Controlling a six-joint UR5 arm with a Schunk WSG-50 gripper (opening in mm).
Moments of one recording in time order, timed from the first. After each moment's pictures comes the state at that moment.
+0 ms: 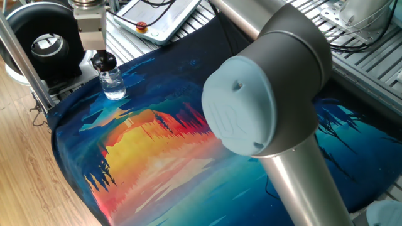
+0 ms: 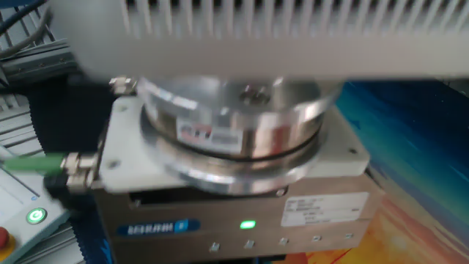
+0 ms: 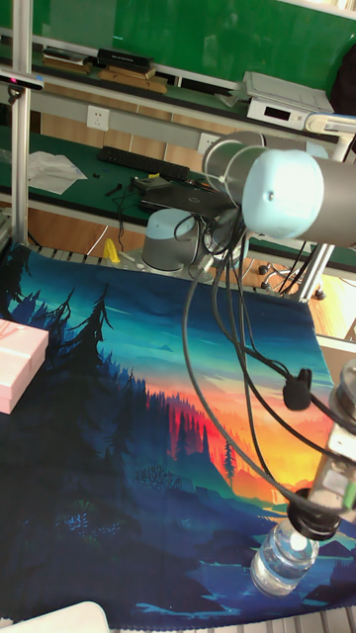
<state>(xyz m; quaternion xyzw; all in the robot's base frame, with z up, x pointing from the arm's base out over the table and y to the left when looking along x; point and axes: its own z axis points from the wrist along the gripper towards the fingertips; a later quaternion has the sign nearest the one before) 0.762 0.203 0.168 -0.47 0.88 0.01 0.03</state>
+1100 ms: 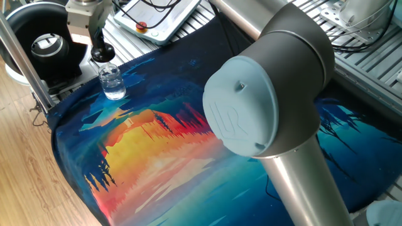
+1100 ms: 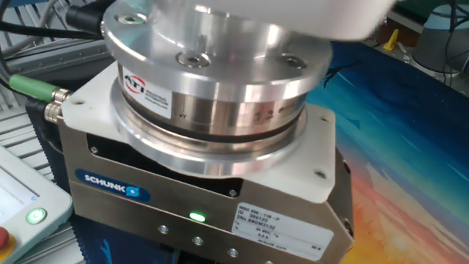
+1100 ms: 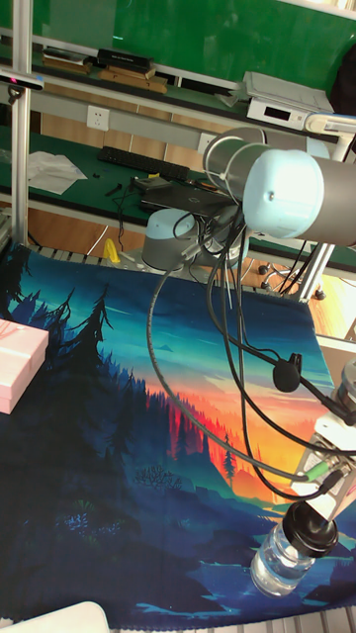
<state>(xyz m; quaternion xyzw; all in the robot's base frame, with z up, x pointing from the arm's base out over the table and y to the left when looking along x) 0.791 0.193 0.172 -0.33 0.94 -0.02 0.06</state>
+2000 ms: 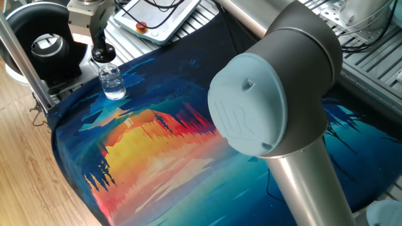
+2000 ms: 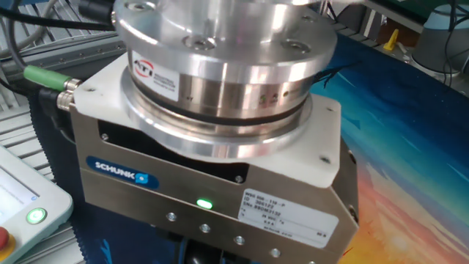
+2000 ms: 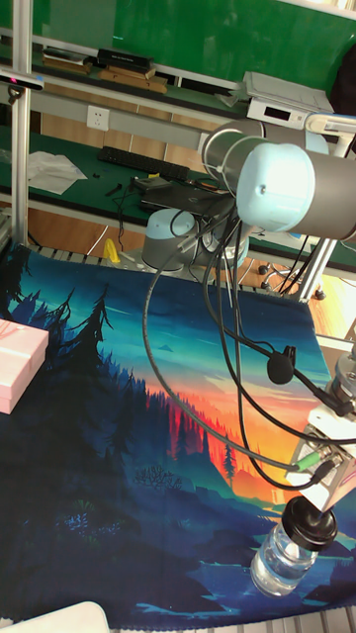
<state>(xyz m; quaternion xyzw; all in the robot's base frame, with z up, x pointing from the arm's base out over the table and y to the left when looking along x) 0.782 0.192 0.173 -0.33 0.94 -0.01 0.06</state>
